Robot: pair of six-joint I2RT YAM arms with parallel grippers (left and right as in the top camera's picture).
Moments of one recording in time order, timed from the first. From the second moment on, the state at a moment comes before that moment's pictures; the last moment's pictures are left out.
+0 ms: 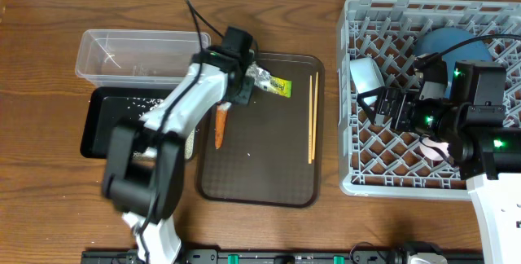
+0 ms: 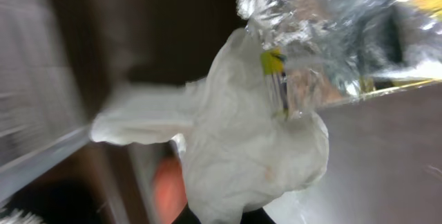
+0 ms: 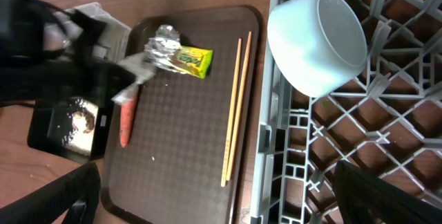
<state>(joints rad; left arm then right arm) -0.35 1.91 1.40 -0.76 -0.05 -0.07 0.00 1.14 1.16 -0.91 -0.44 0.24</state>
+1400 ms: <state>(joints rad) -0.04 1.48 1.40 -0.68 -0.20 -0.02 0.00 1.14 1.16 -0.88 -0.43 0.24</state>
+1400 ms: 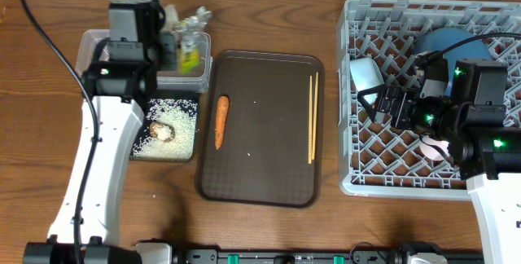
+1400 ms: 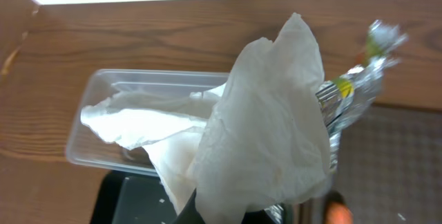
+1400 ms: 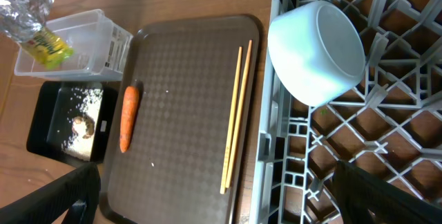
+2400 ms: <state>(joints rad) -0.02 1.48 1.40 -0.74 -0.09 -0.11 0.00 1.14 1.16 -0.87 -0.43 0.24</state>
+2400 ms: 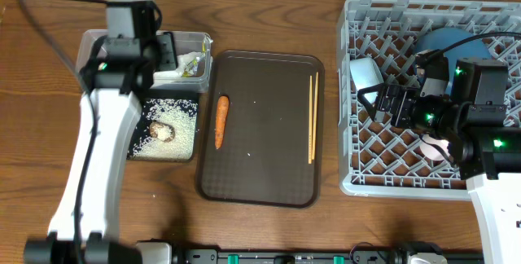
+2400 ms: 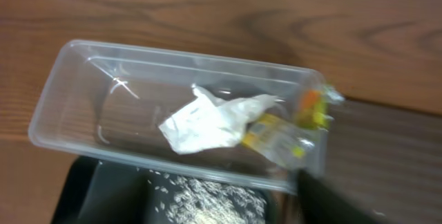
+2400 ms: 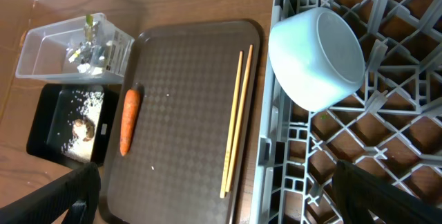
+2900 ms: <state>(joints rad) -0.30 1.52 1.24 -0.94 0.08 -0.12 0.00 1.14 1.16 -0.87 -0.43 0.24</state>
